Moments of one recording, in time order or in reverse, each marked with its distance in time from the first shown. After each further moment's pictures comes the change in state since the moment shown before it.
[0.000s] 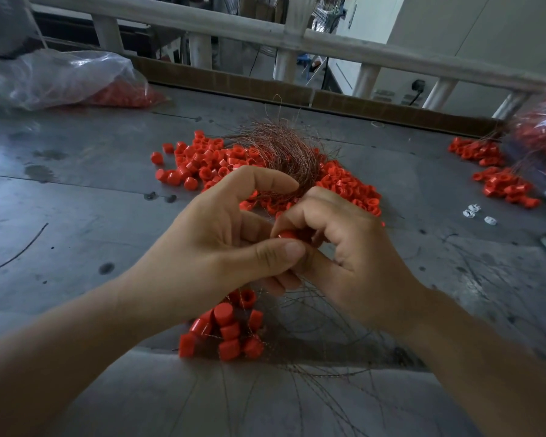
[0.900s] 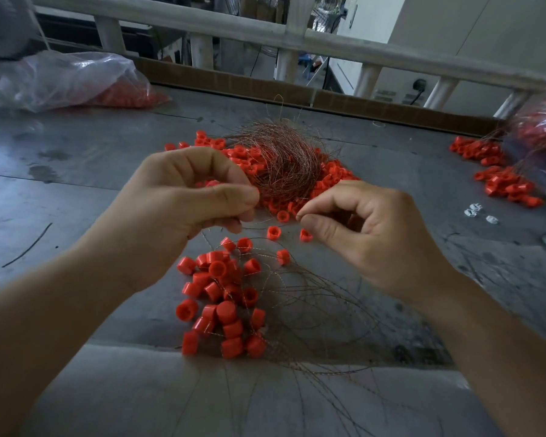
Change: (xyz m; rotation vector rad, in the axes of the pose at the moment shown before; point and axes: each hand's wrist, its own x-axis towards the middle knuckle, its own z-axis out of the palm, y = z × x) left_hand 0.009 0.007 -0.030 0.070 0.217 0.017; right_hand 0.001 0.010 -0.018 -0.055 0.069 0.198
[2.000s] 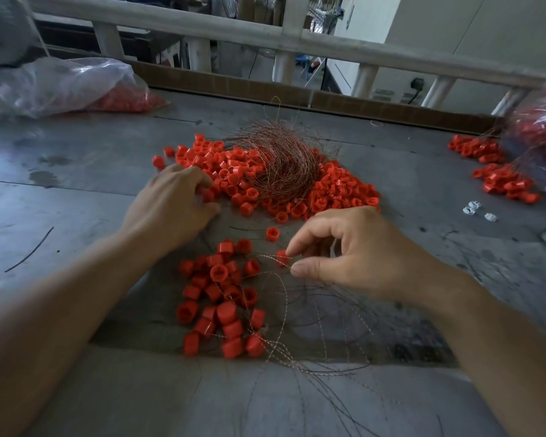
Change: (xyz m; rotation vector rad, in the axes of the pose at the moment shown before) left_hand 0.045 -0.060 -0.032 1.174 0.278 -0.040; right_hand 0.003 0.006 0.001 -0.078 -0.346 0.125
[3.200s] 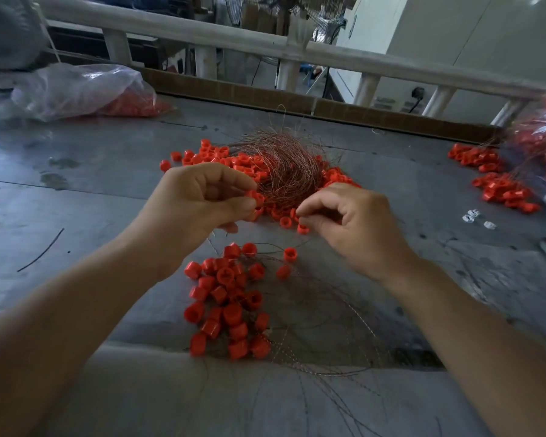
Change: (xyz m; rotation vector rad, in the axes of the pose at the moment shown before) left_hand -0.030 0.037 -0.031 -1.012 -0.167 -0.054; right_hand 0.022 0.021 0.007 -0.143 0.438 -0.155
